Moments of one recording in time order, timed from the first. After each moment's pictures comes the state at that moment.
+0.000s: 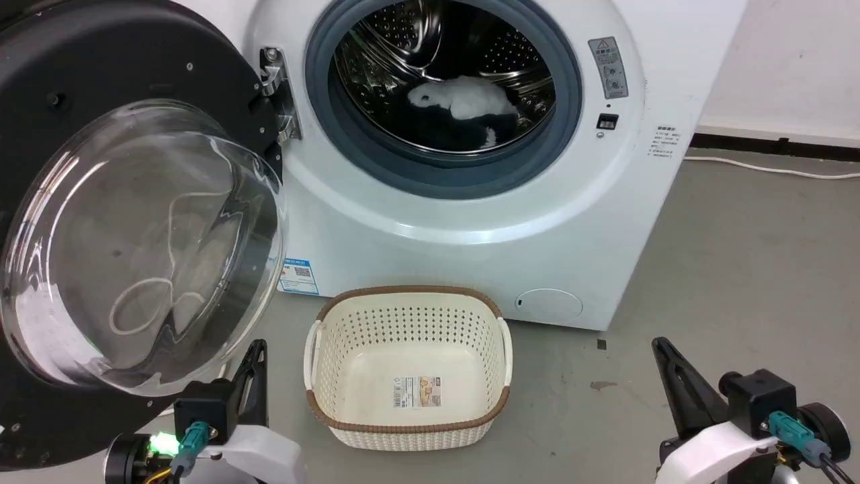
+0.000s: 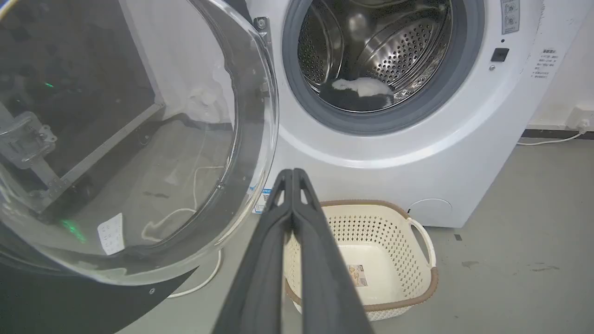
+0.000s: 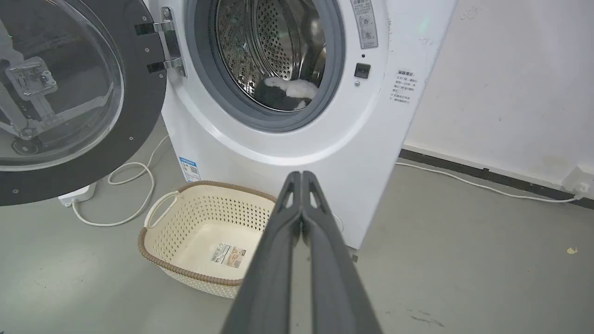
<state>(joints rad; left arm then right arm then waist) 0.01 0.05 0.00 0.00 0.00 0.00 0.00 0.01 -0.05 0.00 0.00 0.01 0.13 0.00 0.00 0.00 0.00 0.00</state>
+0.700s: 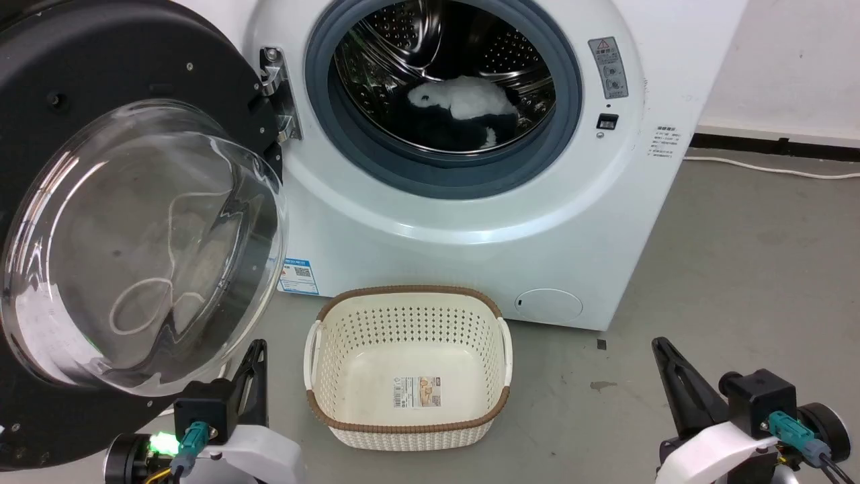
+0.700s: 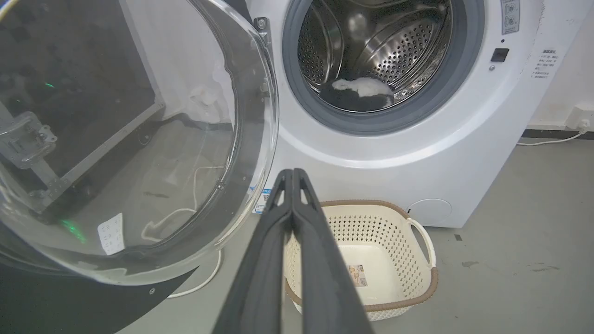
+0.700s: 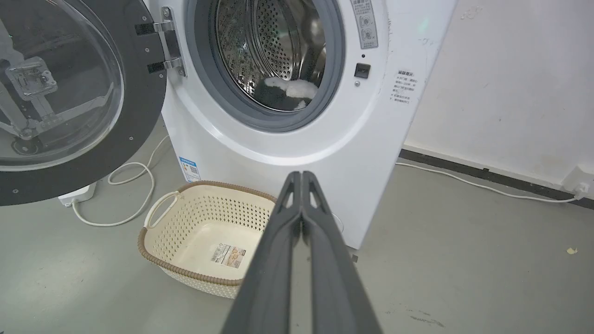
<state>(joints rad) 0.01 0.05 0.00 0.00 0.00 0.00 0.00 0.01 -0.05 0.00 0.00 0.01 0.13 0.00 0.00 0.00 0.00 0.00</state>
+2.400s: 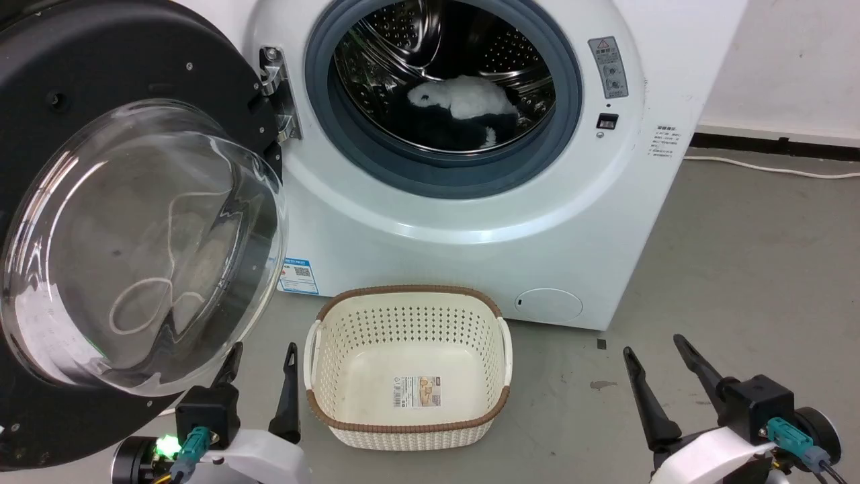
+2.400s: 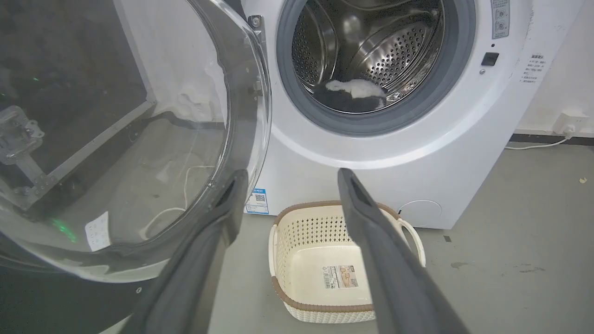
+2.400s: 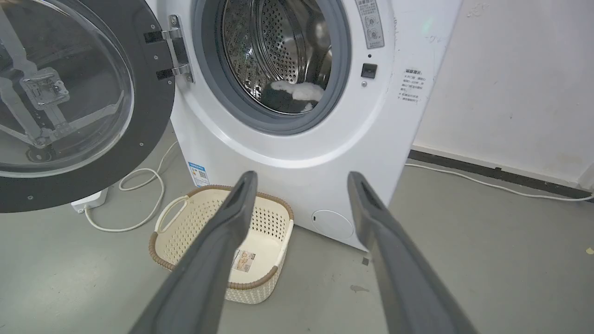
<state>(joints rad) 0.02 0.05 -0.01 0.02 -0.03 0.00 -0.03 0.02 -0.05 0.02 0.02 0.04 0.13 -0.03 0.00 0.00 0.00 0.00</state>
